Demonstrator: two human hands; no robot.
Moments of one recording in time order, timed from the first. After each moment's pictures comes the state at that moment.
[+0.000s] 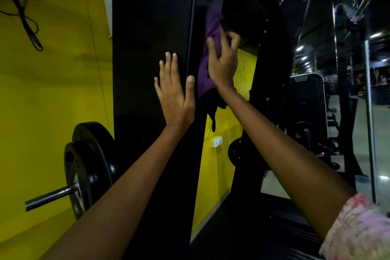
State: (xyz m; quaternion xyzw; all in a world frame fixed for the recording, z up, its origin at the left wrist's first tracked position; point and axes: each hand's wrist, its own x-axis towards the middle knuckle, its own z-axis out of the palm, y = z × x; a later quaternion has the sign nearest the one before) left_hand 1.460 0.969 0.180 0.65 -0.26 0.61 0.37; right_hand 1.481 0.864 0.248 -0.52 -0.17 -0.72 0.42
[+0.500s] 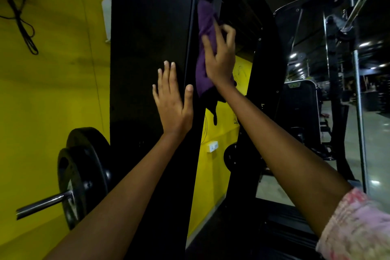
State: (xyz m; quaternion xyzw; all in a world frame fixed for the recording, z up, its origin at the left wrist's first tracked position) left_hand 1.457 0.969 0.181 0.65 -0.25 0.62 0.36; right_hand 1.473 0.855 0.275 -0.52 -0.20 -0.75 0.35
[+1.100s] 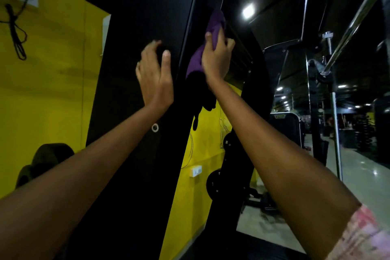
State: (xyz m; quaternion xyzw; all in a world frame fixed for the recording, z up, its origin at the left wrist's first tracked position) left_hand 1.430 0.959 0.284 0.57 -0.27 0.61 0.47; right_hand 1.451 0.839 0.352 -0.61 -0.12 -0.62 0.48
